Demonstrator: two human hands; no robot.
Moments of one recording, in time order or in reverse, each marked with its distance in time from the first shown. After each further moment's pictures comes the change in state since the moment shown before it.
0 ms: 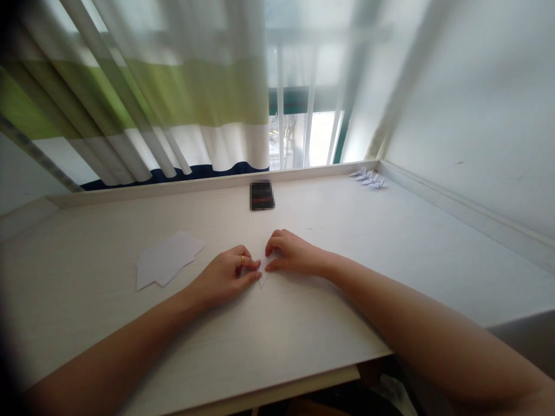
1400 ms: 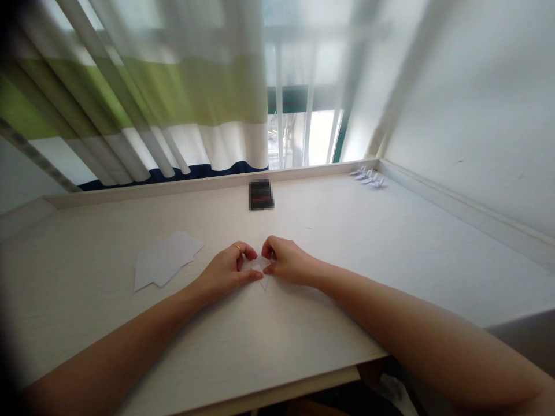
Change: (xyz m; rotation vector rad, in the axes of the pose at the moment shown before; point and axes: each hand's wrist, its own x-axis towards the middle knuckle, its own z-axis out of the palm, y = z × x) left_hand 0.008 0.001 0.002 -0.189 0.046 -0.190; right_hand 0.000 -0.011 0.018 0.214 0.074 0.302
